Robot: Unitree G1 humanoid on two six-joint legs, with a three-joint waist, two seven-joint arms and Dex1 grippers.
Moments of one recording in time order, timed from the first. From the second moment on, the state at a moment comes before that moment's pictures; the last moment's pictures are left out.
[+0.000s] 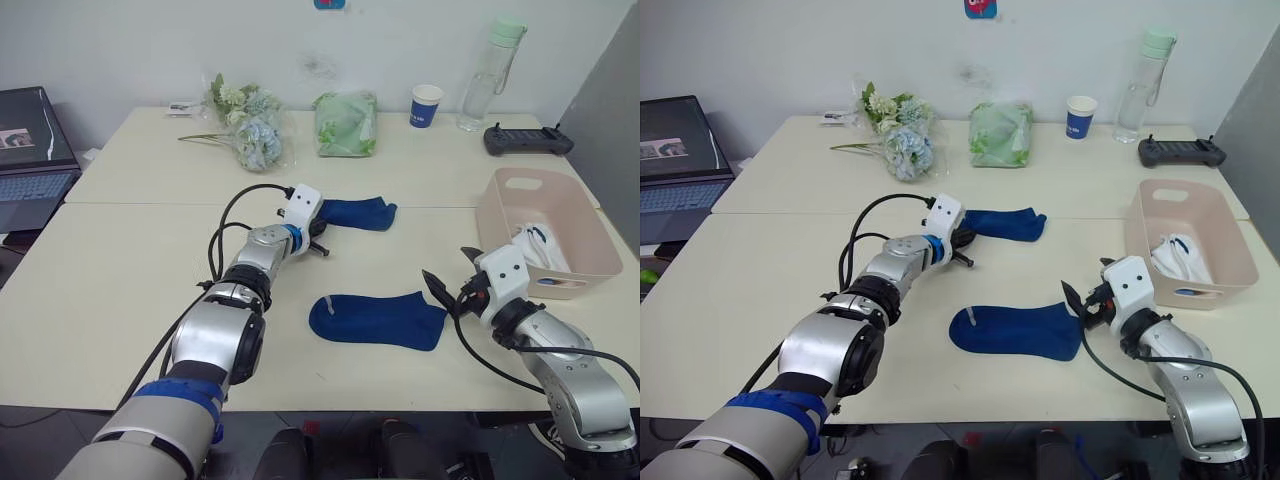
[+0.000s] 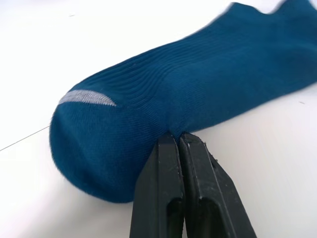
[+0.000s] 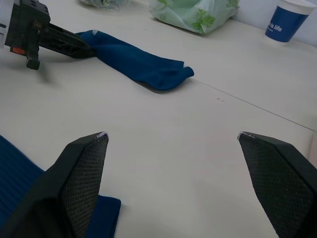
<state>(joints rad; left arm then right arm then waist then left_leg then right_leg) -1.09 0.20 -0.02 1.27 0.06 -0.01 -0.56 -0.03 -0.48 -0.06 -0.51 0.22 0.52 0.41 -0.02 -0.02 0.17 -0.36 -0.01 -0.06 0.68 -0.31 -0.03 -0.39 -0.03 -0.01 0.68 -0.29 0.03</state>
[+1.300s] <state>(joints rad) -0.48 0.35 0.20 0.25 -0.30 0.57 -0.58 -0.86 -0.25 0.07 0.66 0.17 0.38 0.53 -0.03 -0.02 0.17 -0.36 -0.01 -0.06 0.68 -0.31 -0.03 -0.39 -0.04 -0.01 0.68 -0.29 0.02</state>
